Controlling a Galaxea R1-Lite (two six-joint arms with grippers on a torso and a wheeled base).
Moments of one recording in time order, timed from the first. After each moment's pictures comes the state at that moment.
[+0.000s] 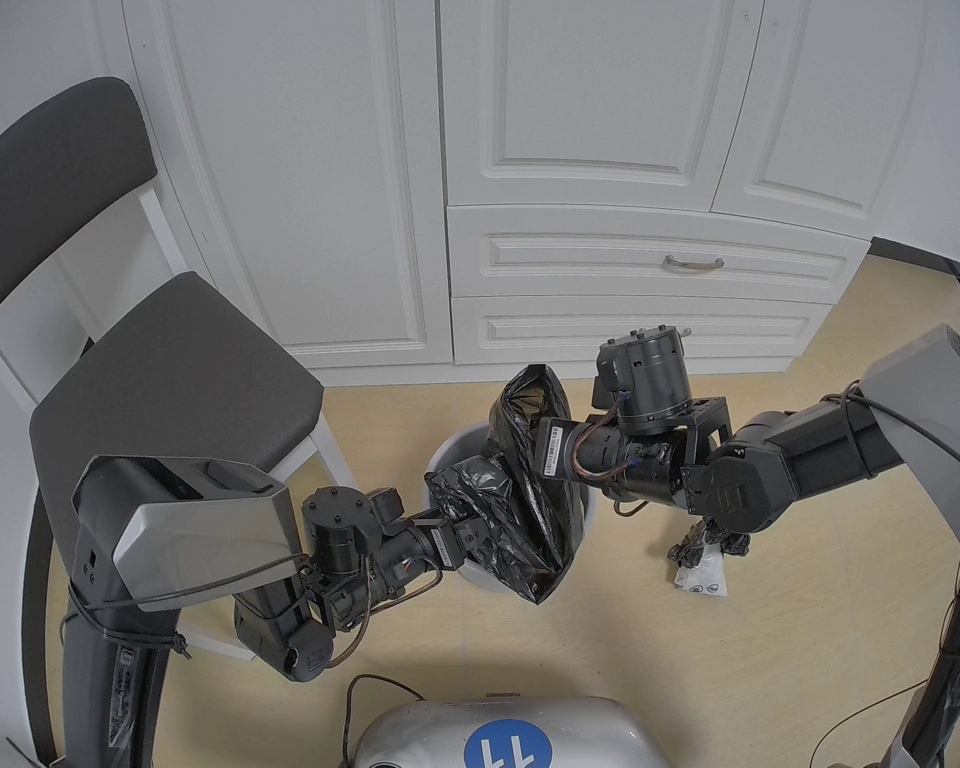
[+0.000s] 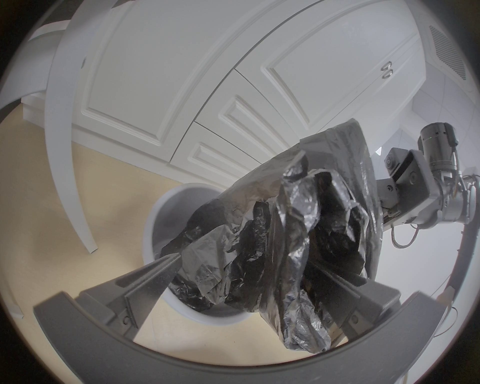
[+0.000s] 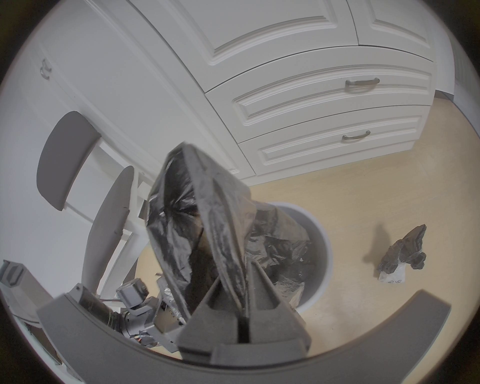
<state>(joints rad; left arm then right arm) -0.52 2.44 -0.76 -1.51 -0.17 -0.51 0.64 2.07 -1.26 -0.36 -0.15 0.49</state>
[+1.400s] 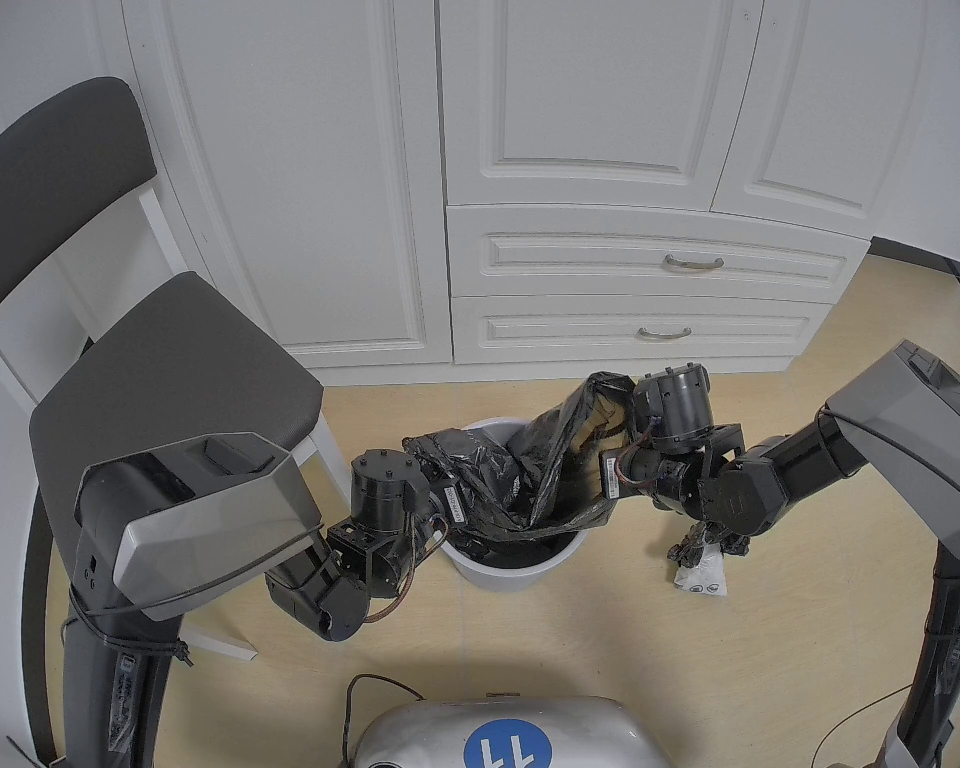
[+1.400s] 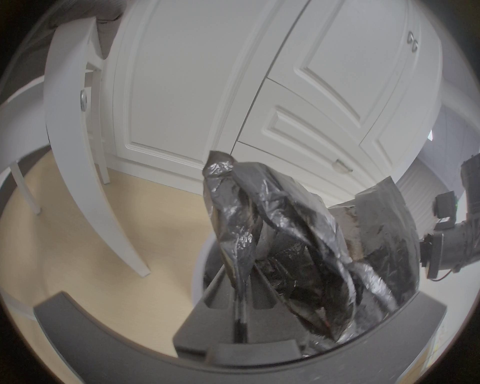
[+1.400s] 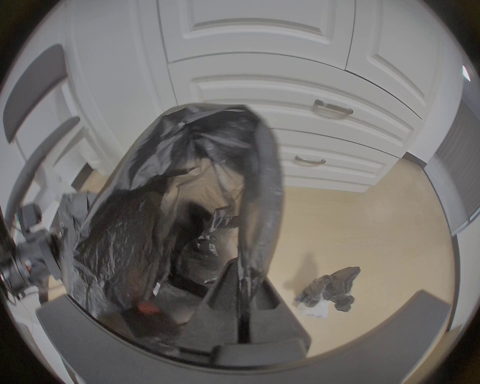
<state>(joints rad) -0.56 2.43 -1.02 -1.14 0.26 -0.44 0.49 2.16 -1.18 -0.45 -0.35 0.12</state>
